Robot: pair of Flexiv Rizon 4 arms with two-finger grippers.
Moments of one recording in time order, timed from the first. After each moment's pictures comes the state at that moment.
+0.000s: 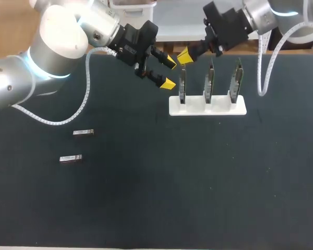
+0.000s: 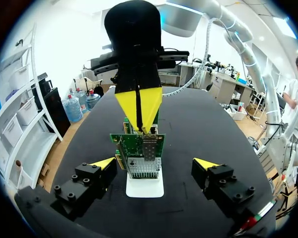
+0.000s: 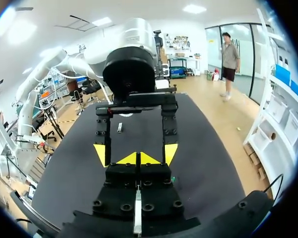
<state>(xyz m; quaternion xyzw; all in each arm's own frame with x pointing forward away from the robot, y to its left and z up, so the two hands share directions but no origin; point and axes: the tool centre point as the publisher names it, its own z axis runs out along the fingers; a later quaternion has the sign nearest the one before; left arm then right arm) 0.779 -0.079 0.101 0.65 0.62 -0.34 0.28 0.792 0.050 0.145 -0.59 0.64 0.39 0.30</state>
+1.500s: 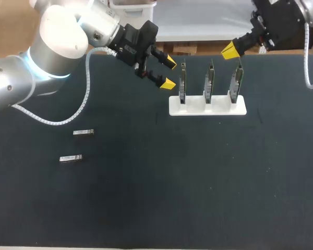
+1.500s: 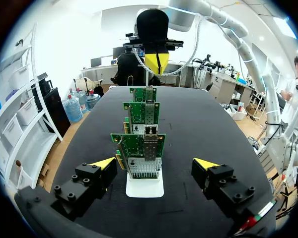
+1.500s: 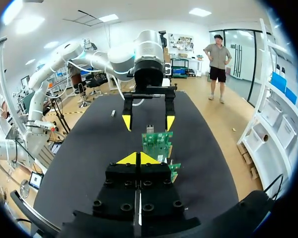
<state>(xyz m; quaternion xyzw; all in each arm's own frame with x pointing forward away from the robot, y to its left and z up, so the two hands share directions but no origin) 0.779 -0.079 0.101 0.65 0.62 -0.34 0.28 0.765 -0.062 0.170 -0.61 0.64 0.37 0.29</state>
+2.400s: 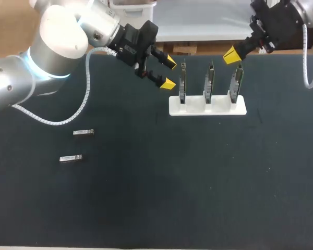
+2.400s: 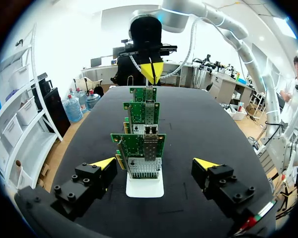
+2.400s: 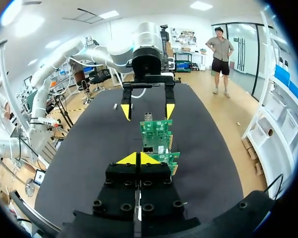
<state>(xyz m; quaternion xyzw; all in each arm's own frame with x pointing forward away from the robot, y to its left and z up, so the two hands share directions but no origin) 0.779 -0.079 0.101 0.65 0.62 -0.34 0.28 0.772 -0.069 0.152 -0.62 0.64 0.37 0.26</state>
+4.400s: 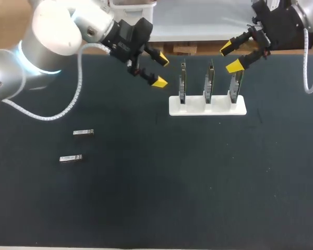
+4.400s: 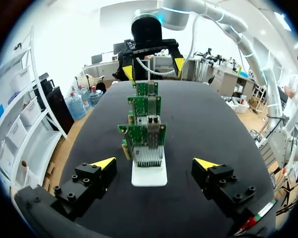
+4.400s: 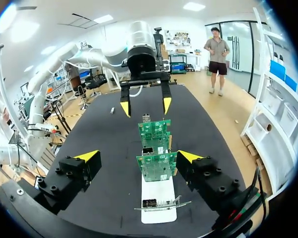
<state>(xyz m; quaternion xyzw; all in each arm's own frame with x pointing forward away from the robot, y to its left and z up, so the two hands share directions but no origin) 0.784 -0.051 0.108 0.67 0.63 -0.29 0.27 0.770 -0.067 0.151 -0.59 0.65 0.38 0.27</state>
